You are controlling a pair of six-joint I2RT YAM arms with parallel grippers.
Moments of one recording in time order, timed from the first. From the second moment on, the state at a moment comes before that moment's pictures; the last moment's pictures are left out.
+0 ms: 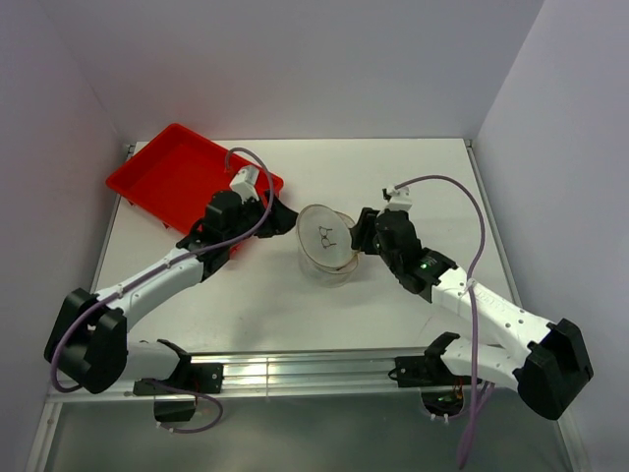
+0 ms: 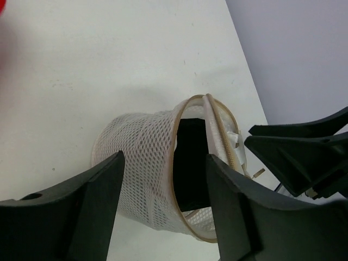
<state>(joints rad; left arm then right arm) -0.55 1.33 0.80 0.22 0.20 -0.69 0.65 1.05 0.70 -0.14 0.37 0.53</state>
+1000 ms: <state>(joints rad) -0.57 1.21 0.61 0.27 0.30 -0.84 0.52 1.00 0.55 0.00 0.13 0.72</state>
